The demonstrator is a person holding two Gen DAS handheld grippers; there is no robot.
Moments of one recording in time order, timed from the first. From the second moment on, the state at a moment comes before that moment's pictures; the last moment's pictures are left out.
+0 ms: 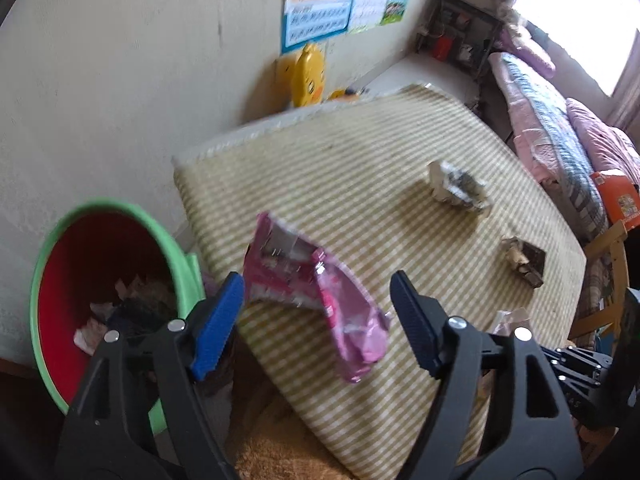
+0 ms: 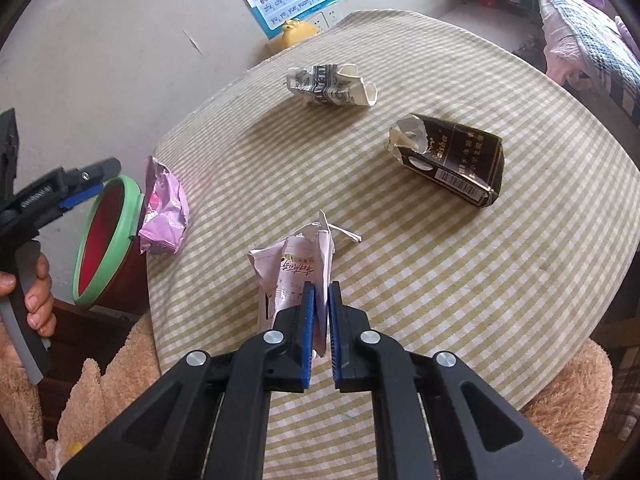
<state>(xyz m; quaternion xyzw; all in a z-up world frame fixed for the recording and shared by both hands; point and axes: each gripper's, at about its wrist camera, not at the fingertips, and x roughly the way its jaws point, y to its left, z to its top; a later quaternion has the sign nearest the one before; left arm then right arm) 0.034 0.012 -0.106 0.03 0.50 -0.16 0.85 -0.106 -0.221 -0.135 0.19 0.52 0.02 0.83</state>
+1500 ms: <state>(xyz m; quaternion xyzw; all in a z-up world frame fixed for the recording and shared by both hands) 0.024 0.041 -0.069 0.03 0.42 -0.10 0.90 -0.048 -0.159 -0.063 0.19 0.45 0.08 0.87</state>
